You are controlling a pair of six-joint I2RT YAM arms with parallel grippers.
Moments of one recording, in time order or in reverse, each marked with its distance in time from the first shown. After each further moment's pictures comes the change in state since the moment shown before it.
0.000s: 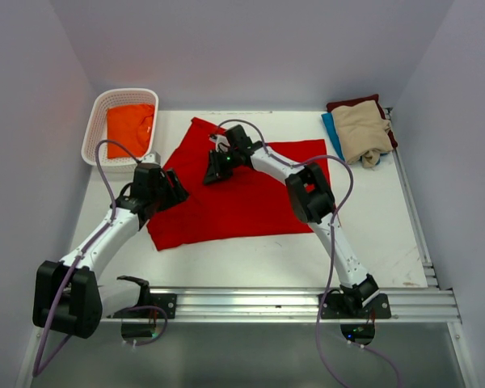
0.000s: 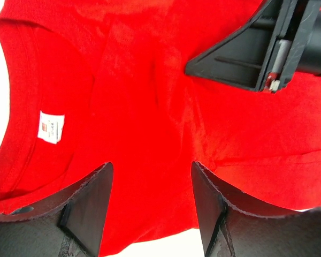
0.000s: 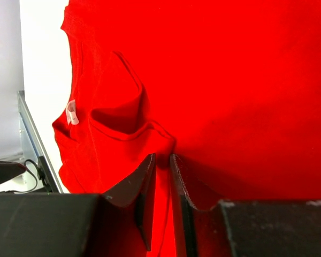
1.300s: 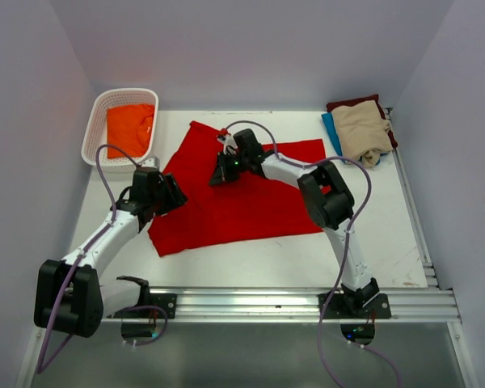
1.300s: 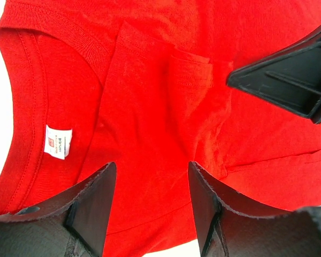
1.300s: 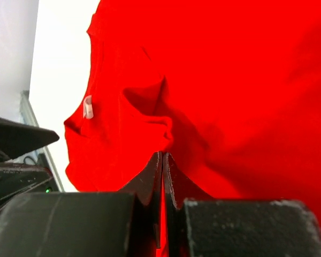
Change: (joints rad) left arm 0.025 0.003 -0.051 0.027 0.037 0.007; right arm 0.003 -0.270 -0.427 0.284 0.055 0.033
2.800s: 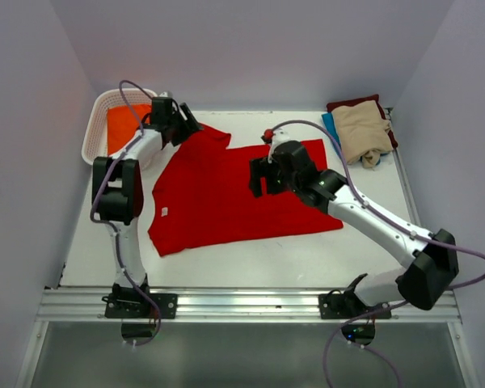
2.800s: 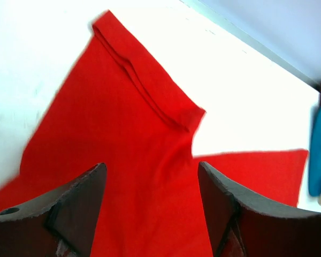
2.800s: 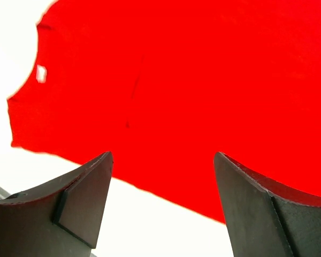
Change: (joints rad) left arm 0.071 0.875 0.929 0.079 0.116 -0.051; right arm 0.108 -0.904 -0.492 -0.325 0.719 -0.178
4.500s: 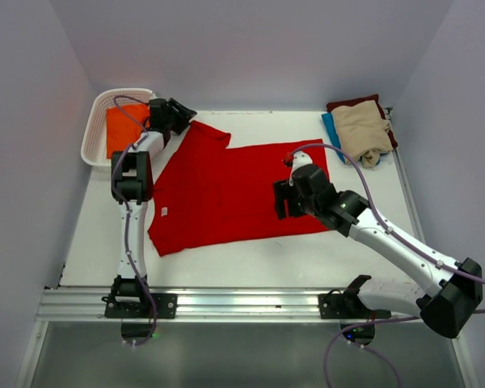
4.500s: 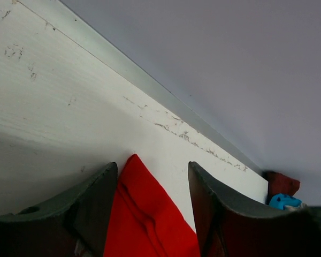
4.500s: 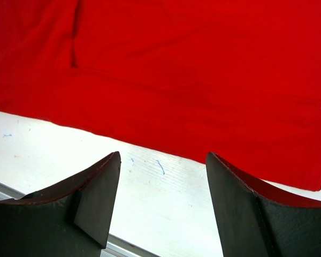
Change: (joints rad) left arm 0.097 0.575 0.499 0.296 0.070 -0.296; right arm 0.000 -0.279 -0.244 -0.169 0.094 0.021
